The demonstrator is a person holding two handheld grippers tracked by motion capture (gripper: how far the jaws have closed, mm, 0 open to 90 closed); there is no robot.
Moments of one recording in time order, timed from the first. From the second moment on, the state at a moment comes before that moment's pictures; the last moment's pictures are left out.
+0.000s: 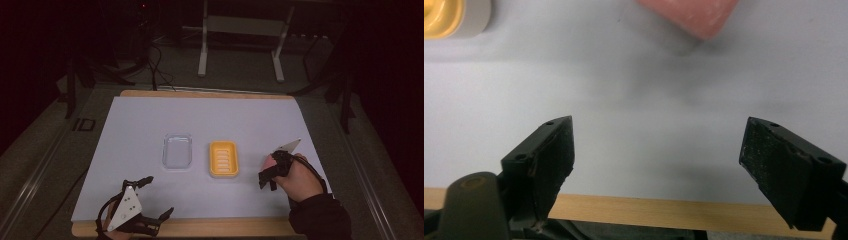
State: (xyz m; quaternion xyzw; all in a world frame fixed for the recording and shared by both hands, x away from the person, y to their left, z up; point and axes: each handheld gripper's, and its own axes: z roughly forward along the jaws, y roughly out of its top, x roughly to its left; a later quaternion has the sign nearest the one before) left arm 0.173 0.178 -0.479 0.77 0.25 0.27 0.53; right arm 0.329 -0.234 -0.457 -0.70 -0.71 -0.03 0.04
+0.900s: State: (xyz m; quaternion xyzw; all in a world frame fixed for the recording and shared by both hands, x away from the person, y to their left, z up) left arm 0.173 0.178 -0.479 0.77 0.24 0.26 0.53; right arm 0.384 -0.232 -0.453 -0.78 -0.62 -0.08 -0.02
